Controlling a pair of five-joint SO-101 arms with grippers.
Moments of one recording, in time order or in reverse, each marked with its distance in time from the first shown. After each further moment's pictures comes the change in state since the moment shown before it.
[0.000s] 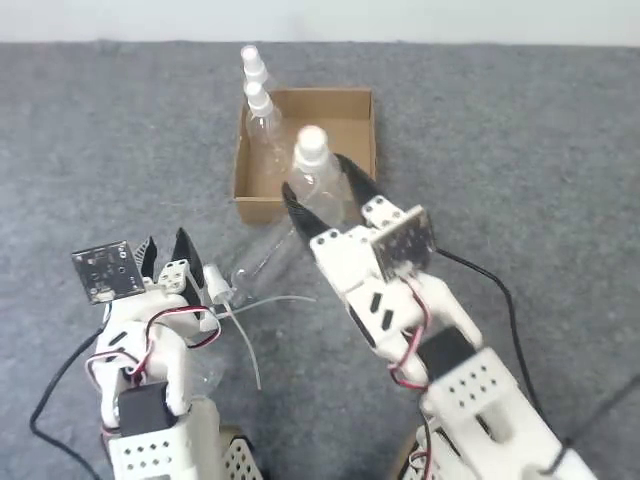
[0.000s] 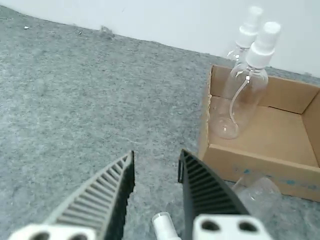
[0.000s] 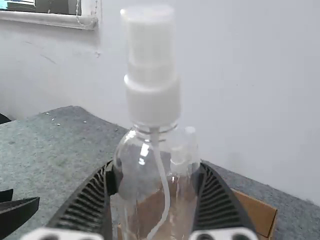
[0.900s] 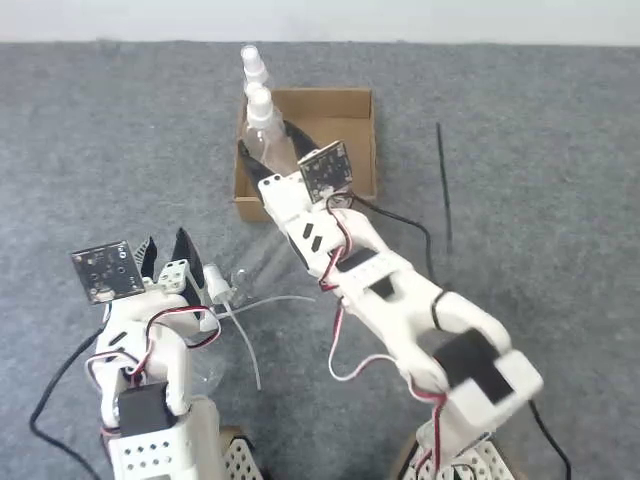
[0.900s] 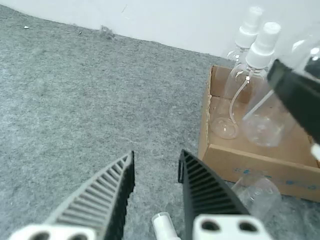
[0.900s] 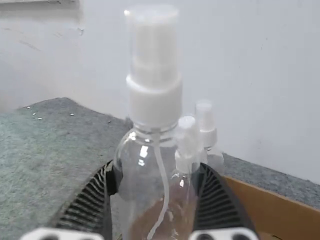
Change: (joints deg) left arm 0.0 0.0 0.0 0.0 0.2; right arm 0.0 62.6 -26.5 -36.0 -2.9
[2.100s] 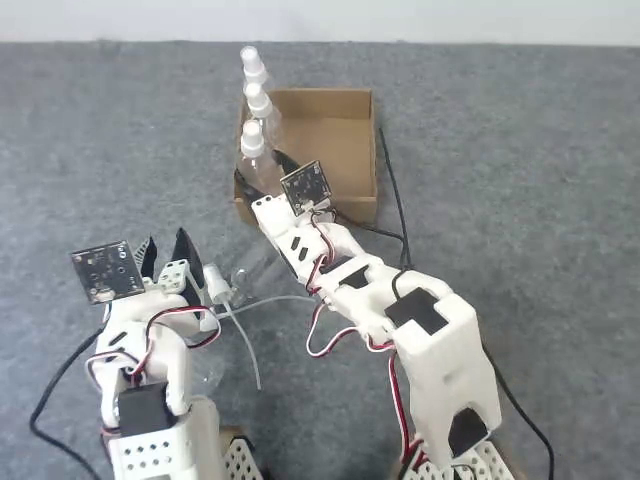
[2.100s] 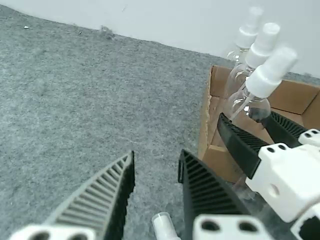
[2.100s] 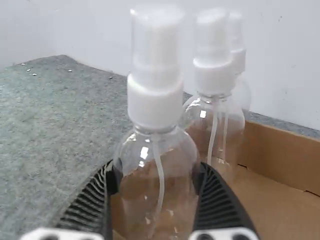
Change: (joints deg) left arm 0.0 0.0 0.0 0.0 0.0; right arm -1.4 23.0 -9.8 -7.0 0.0
